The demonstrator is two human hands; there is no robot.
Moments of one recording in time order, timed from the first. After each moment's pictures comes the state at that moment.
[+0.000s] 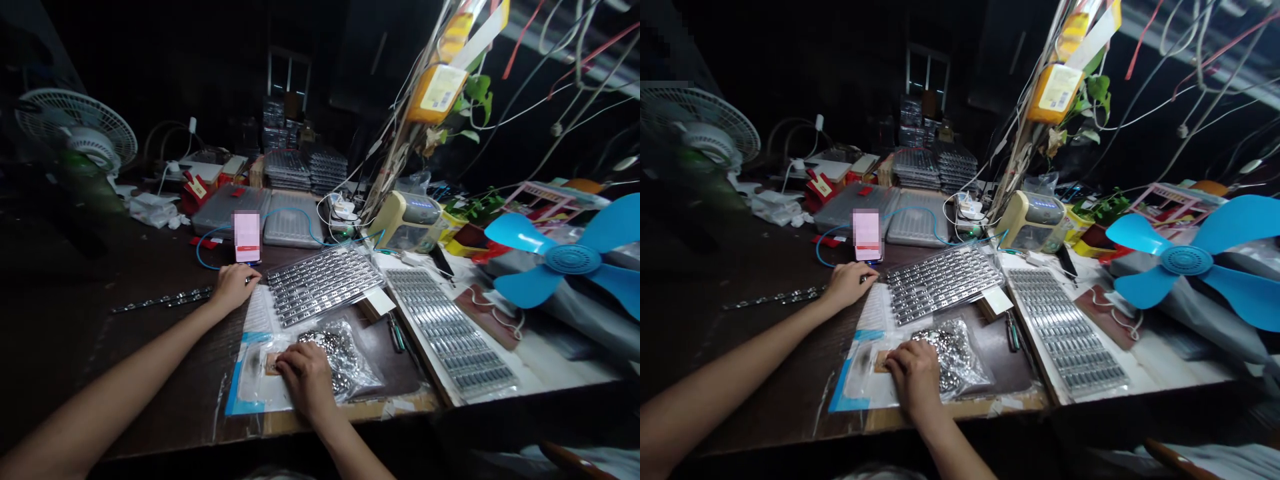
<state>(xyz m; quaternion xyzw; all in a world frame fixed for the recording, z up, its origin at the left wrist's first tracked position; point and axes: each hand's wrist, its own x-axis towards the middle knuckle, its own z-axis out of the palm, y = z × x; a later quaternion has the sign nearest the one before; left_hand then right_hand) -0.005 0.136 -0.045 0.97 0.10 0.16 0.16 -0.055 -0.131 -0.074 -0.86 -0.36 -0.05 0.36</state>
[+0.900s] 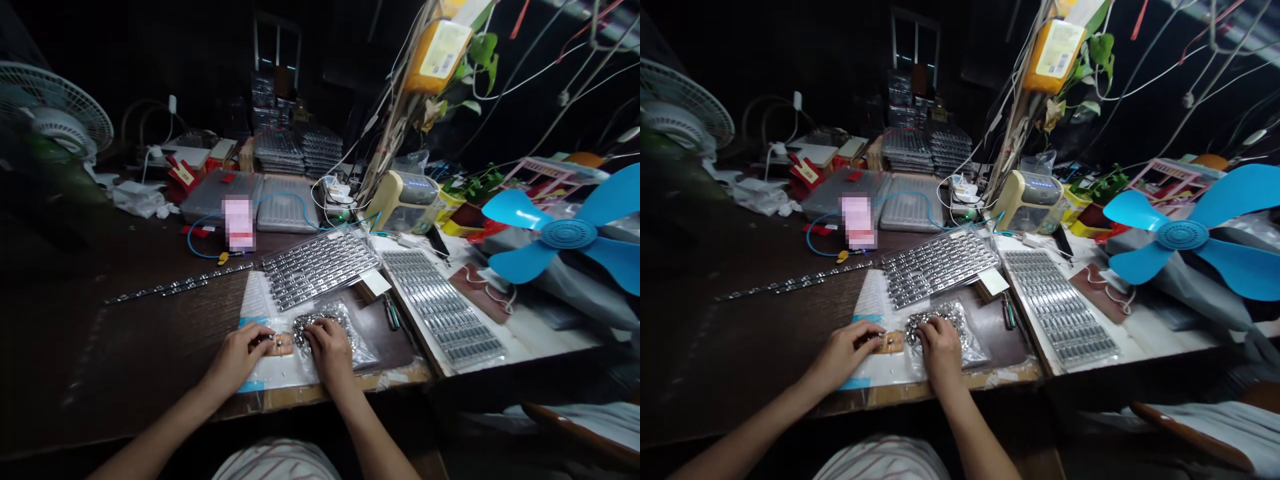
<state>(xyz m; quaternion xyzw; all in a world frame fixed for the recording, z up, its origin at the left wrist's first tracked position) -0.116 0.032 -0.070 0.88 0.06 0.11 0.46 -0.035 -0.167 -0.083 -0.89 -0.31 -0.14 0.31</state>
